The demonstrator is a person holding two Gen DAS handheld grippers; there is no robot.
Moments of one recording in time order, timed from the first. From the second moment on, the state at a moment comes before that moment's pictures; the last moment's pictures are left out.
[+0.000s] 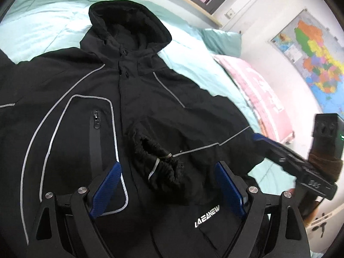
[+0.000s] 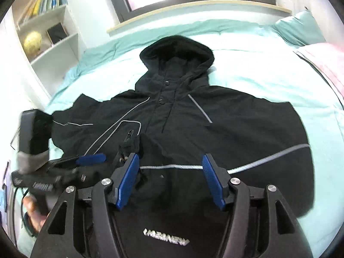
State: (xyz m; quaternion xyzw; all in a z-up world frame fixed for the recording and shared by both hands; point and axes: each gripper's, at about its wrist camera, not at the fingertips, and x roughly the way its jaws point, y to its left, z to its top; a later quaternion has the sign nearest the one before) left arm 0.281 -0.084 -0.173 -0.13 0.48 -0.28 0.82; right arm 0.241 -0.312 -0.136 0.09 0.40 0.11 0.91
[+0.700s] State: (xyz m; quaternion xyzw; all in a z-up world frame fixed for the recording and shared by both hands) left arm 0.345 -0.024 -0.121 -0.06 0.40 -0.17 0.90; right arm 0.255 -0.343 -0.144 0.09 0.41 0.07 0.90
